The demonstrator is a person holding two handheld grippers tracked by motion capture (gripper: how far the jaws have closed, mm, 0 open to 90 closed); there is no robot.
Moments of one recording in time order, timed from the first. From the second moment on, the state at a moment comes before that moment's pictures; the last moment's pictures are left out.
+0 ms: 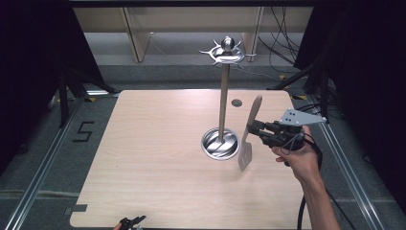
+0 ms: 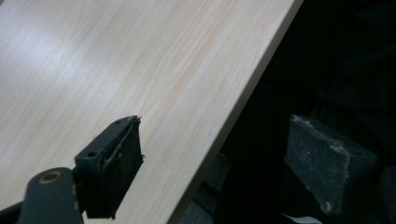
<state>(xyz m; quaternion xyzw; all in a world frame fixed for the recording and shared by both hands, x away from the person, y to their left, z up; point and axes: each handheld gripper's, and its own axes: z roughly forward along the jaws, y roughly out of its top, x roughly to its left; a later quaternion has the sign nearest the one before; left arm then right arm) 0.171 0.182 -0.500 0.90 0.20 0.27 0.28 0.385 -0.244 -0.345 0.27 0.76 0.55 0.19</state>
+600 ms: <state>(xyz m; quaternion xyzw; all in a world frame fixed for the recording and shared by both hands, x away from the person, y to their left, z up) 0.171 0.182 -0.500 0.90 0.20 0.26 0.28 0.389 -0.228 -0.326 0.28 0.76 0.55 0.22</state>
